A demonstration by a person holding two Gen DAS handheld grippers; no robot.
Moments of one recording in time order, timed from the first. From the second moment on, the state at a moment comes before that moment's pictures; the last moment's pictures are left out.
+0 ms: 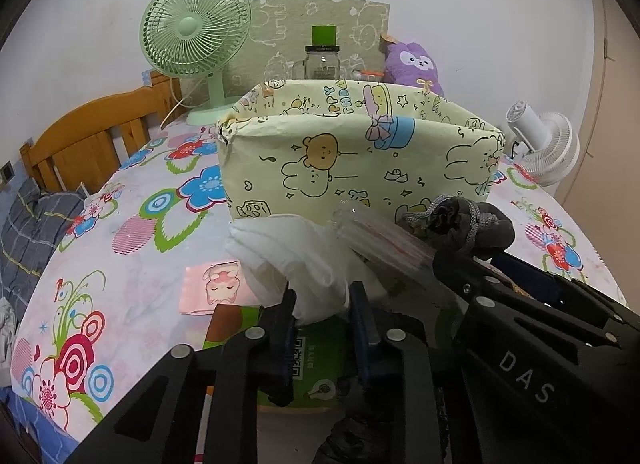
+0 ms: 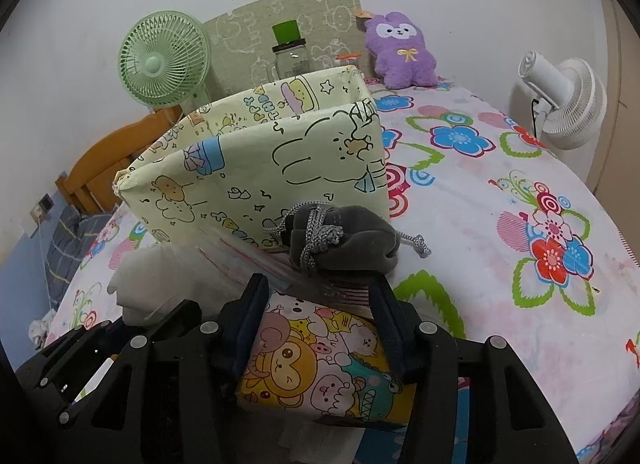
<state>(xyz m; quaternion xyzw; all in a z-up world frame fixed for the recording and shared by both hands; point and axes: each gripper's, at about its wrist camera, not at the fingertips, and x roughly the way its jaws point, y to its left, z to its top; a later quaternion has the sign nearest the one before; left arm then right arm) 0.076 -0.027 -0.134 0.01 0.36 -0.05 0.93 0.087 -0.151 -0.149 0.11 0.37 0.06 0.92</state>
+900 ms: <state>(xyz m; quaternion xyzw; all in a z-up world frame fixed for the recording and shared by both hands) 0.064 -0.005 -0.100 -0.01 0.32 -0.01 0.95 0.087 -0.147 -0.125 0.09 0.35 0.05 0.93</state>
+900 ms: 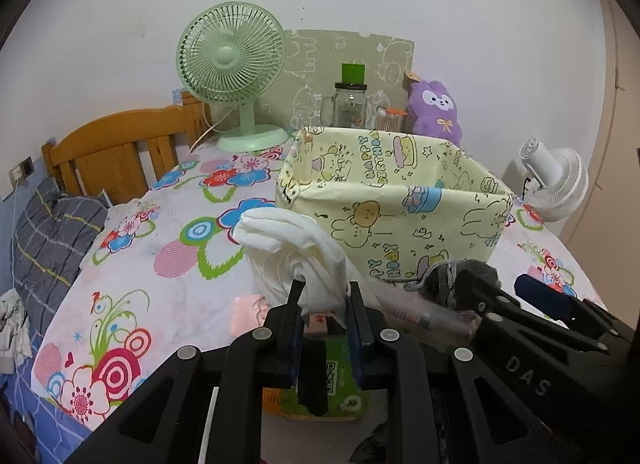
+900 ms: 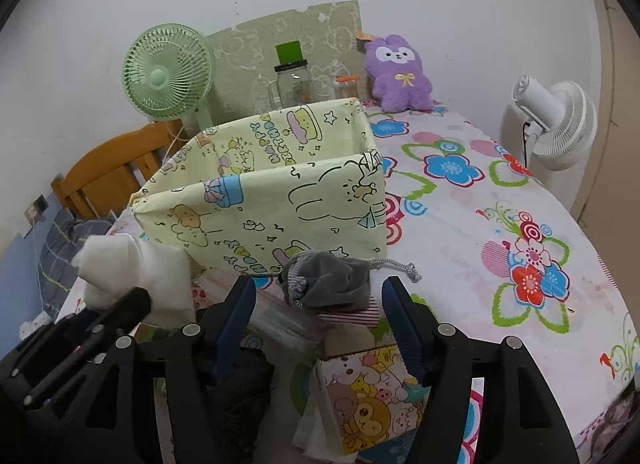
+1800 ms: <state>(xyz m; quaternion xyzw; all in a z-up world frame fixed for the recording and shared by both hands) 0.071 -0.011 -0.103 -0.01 0.33 -0.03 0.95 0.093 -0.139 -0.126 0.08 0.36 0.06 0.93</state>
